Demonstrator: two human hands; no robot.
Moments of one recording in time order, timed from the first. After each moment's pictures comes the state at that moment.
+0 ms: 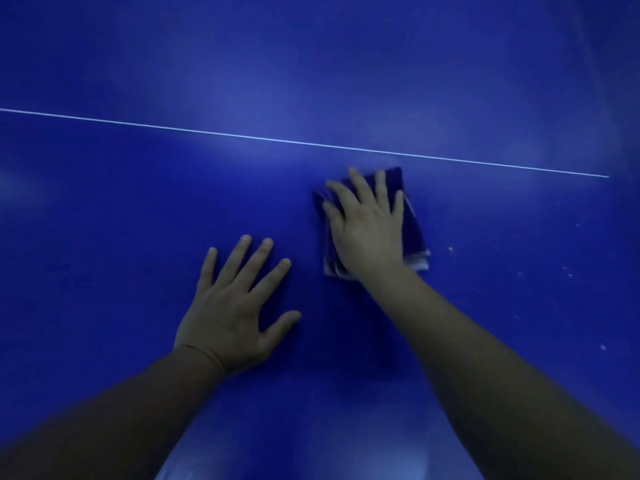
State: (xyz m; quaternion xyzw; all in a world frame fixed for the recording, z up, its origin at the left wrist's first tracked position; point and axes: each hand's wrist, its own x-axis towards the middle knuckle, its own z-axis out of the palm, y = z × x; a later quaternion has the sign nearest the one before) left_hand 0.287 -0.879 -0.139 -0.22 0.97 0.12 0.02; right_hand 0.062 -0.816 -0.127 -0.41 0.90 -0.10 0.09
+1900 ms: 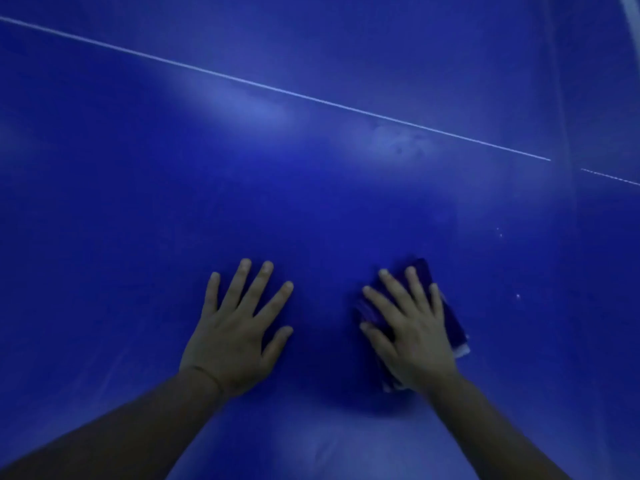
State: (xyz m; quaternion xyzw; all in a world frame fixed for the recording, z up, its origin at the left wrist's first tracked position) left_hand 0.331 -0.720 -0.140 -0.25 0.96 0.12 0.06; right_hand 0.097 -0.535 -0.123 -0.54 0.83 -0.02 0.12
